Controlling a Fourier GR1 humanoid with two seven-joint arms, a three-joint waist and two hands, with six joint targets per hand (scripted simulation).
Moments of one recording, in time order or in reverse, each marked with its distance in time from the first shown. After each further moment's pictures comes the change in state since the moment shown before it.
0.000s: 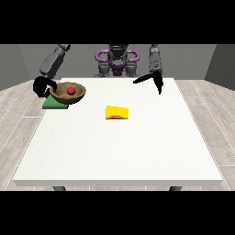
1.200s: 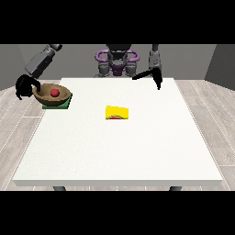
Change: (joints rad) left arm 0.091 0.007 -0.073 -0.391 -0.023 -0.009 0.143; right arm -0.094 -0.261 -0.075 0.244 0.004 0.155 -0.129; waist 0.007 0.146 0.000
